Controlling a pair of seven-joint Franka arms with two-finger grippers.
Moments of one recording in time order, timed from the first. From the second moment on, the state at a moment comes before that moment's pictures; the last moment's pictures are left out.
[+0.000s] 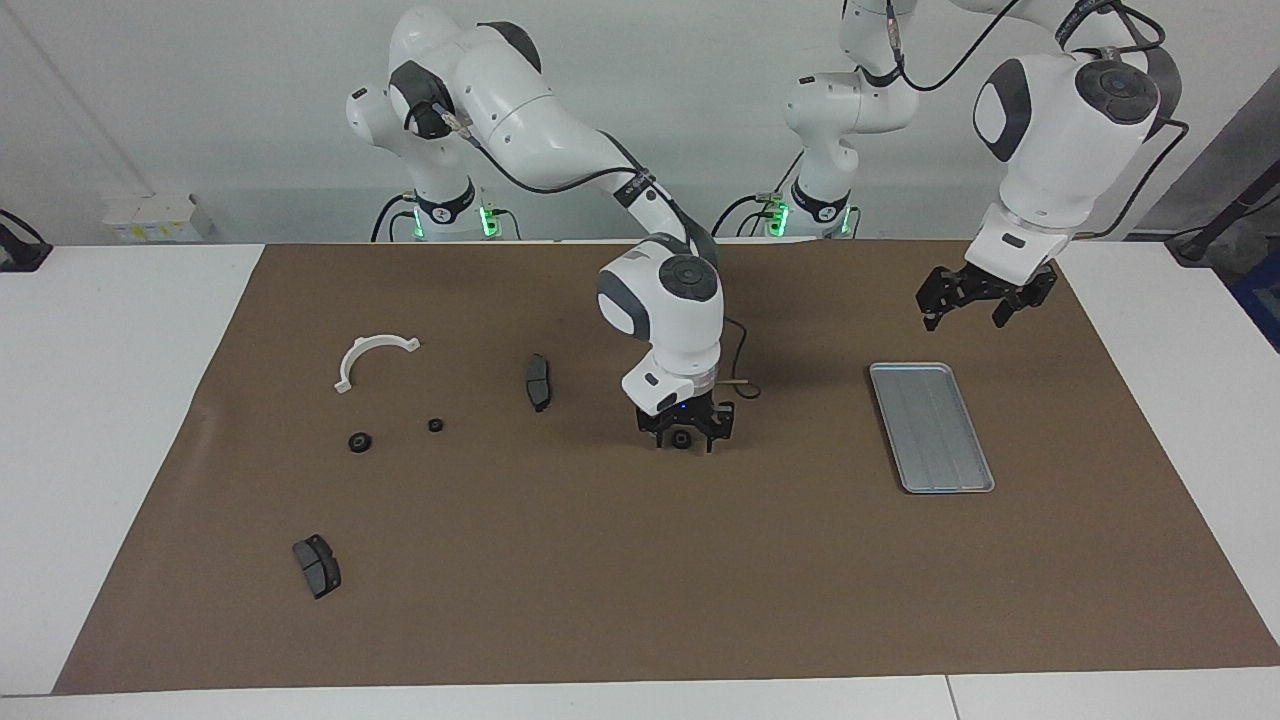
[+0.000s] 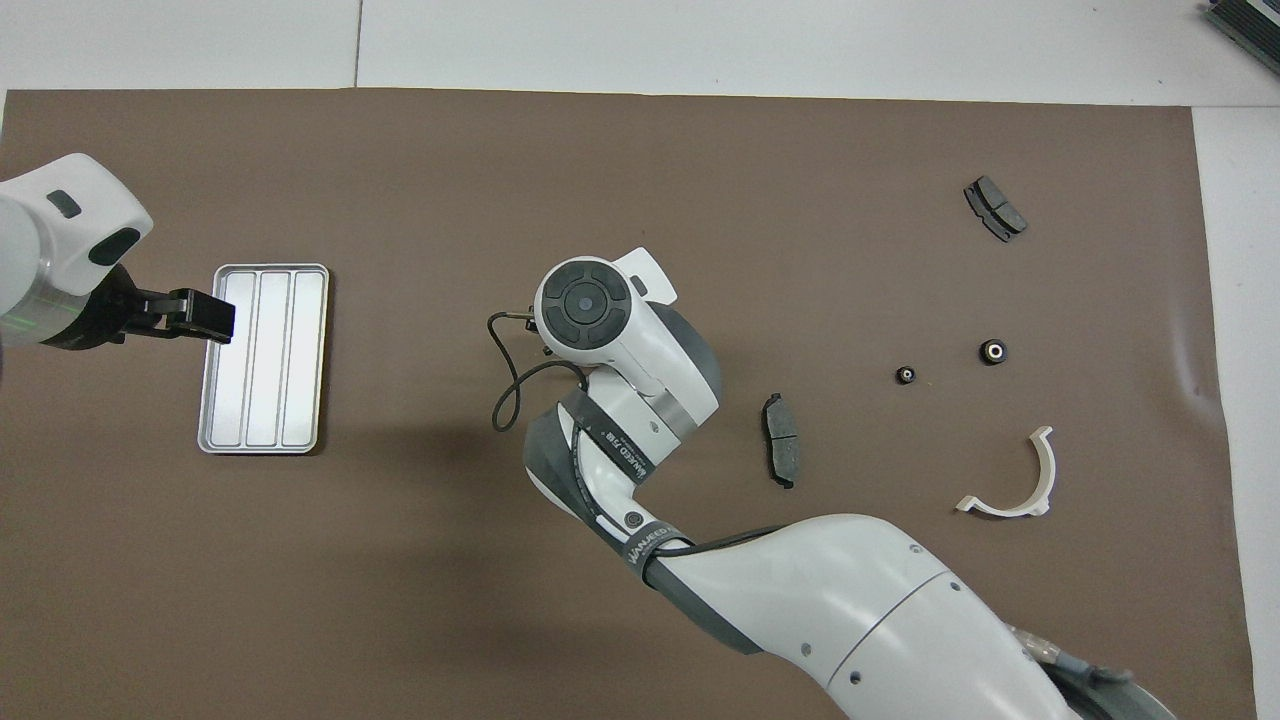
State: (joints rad) left arm -0.05 0.00 -0.03 -1.79 0.06 1.79 -0.04; right arm 0.57 0.74 0.10 -1.37 -0.15 2.22 0.90
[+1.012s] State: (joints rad) left arm -0.06 0.00 -0.03 -1.80 0.06 1.79 -0.04; right arm 0.45 0.61 0.09 -1.46 -0.23 2.18 0.82
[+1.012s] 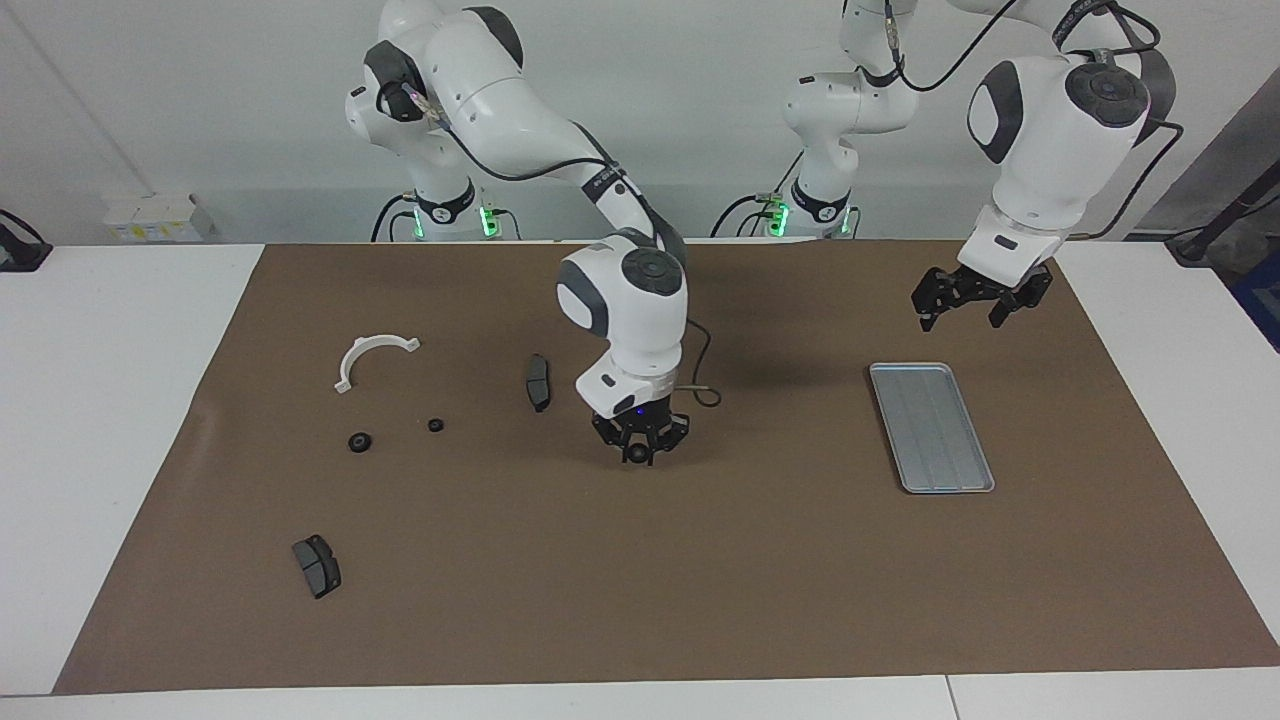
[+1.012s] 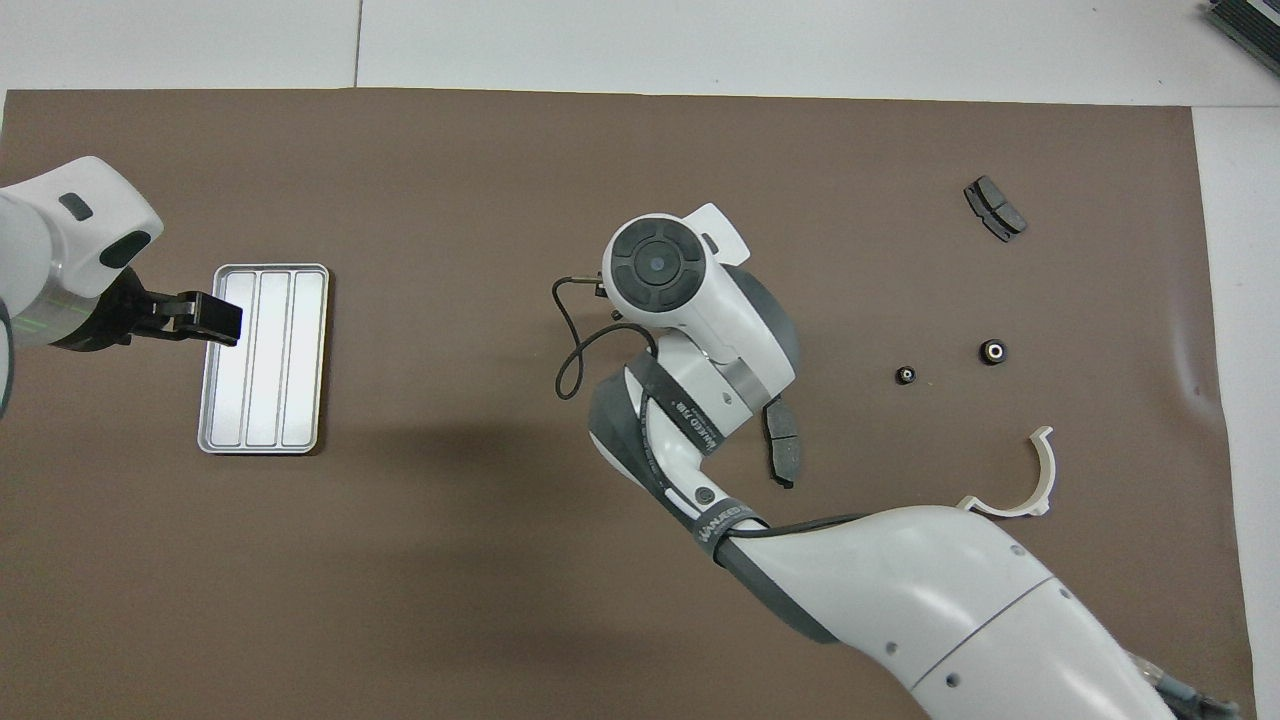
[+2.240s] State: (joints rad) left arm -0.06 0.00 -0.03 -1.80 0.06 1.80 -0.04; right arm -0.03 0.46 0.09 -1.80 -0.08 2.38 0.18
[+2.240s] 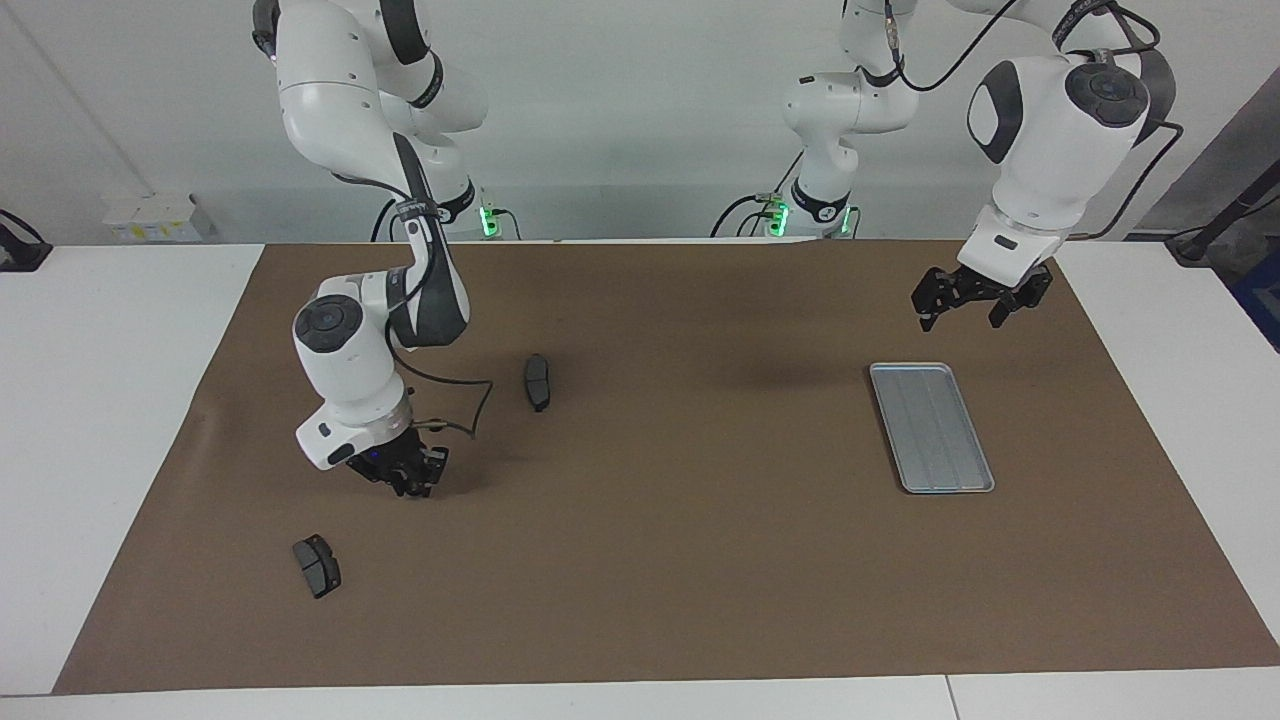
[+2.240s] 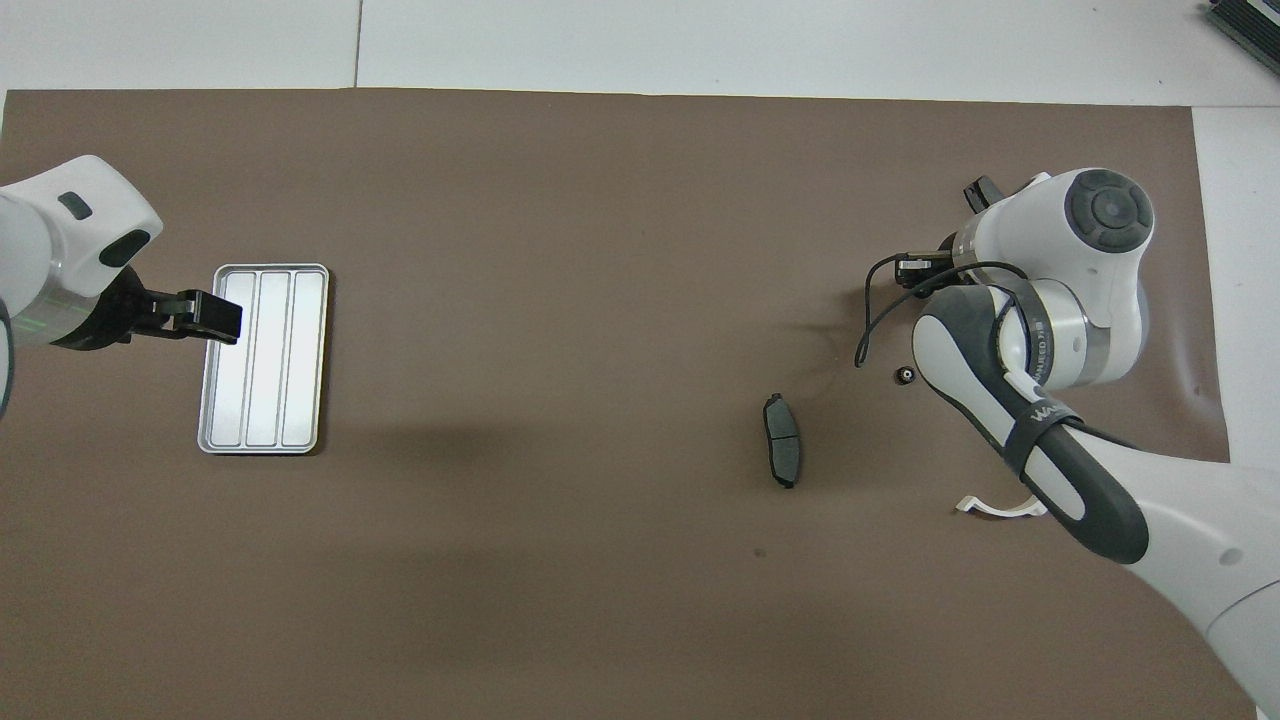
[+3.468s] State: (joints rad) left arm -0.06 0.00 -0.03 -1.80 0.06 1.80 -0.04; right arm -0.03 0.20 0.15 -1.58 -0.08 1.91 0.19
